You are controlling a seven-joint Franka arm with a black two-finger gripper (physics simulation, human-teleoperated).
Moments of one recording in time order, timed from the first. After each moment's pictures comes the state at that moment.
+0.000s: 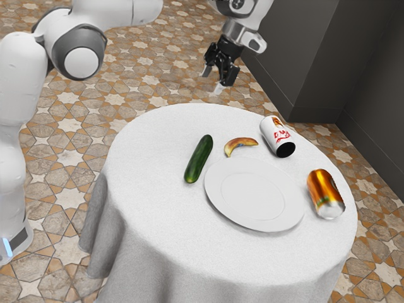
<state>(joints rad) 0.26 0.31 -0.07 -1.14 0.08 1.25 0.06</state>
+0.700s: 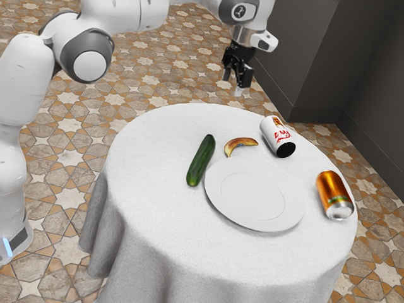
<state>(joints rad) 0.28 0.36 -0.07 -1.13 0.03 1.49 0.12</state>
